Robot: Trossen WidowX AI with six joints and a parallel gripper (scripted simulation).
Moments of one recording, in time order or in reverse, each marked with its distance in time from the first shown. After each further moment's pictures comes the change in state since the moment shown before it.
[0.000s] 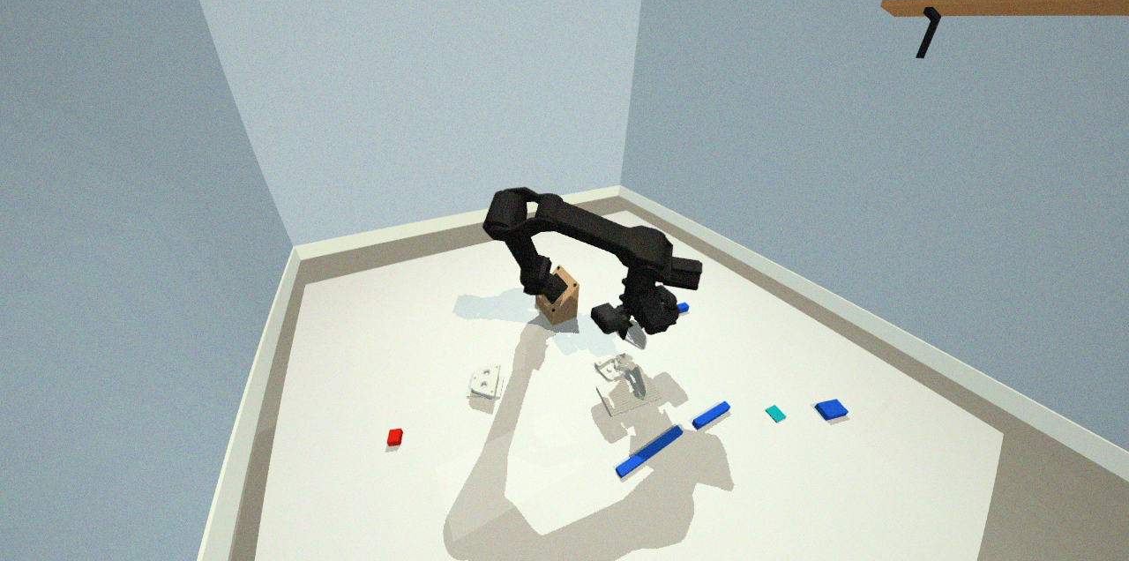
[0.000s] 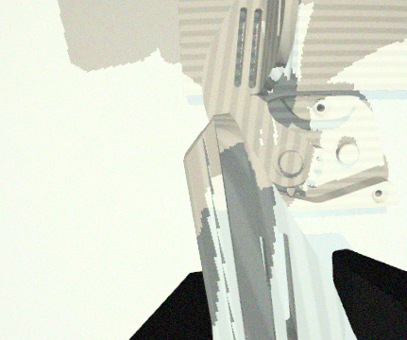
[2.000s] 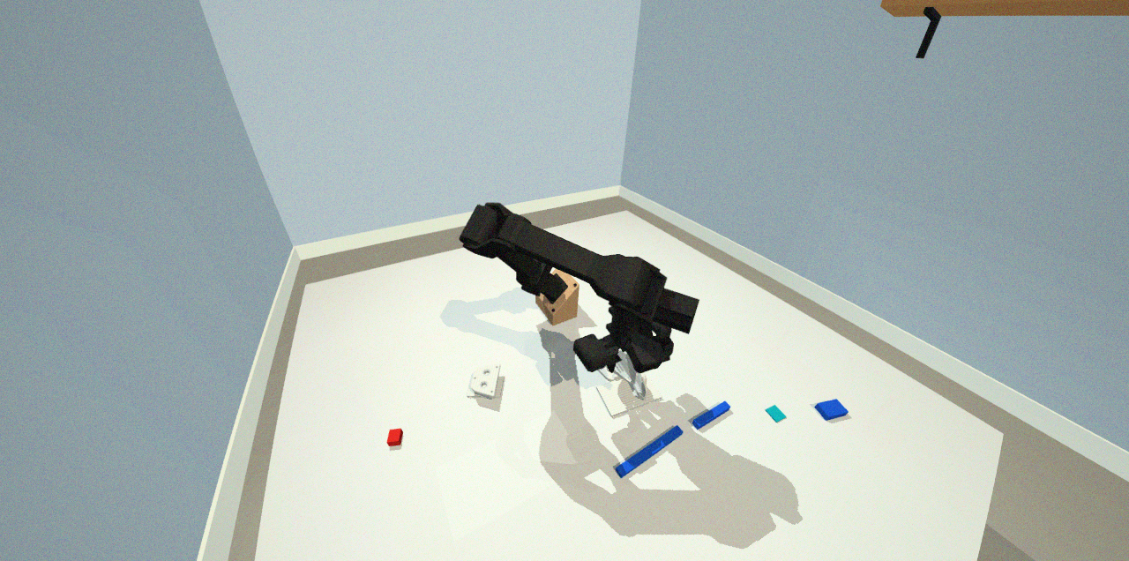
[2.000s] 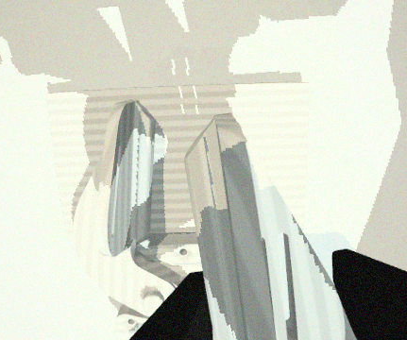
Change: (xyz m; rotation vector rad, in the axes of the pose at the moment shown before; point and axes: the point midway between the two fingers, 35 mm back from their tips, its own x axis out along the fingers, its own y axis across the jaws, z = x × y) arm 0.001 -0.072 0.059 -0.006 0.001 0.001
